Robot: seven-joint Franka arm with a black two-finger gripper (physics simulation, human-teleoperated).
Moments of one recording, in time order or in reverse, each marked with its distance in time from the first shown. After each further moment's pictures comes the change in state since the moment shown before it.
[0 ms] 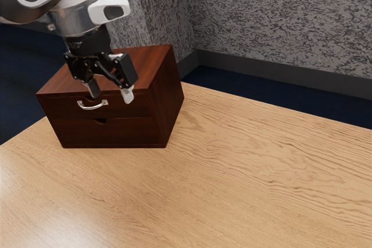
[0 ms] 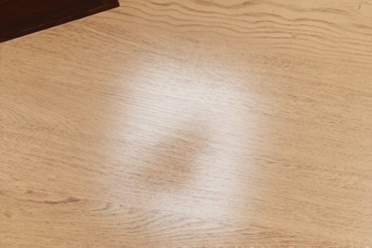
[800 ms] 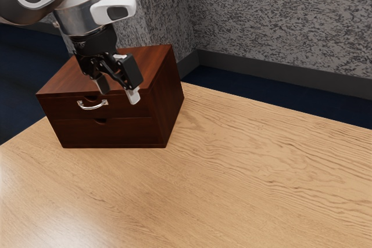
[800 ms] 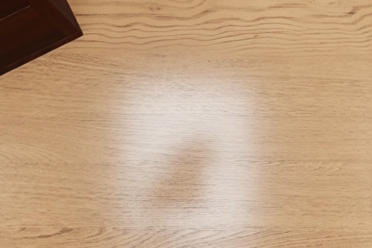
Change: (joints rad) arm -0.025 -0.014 -0.017 -0.010 0.005 0.032 0.112
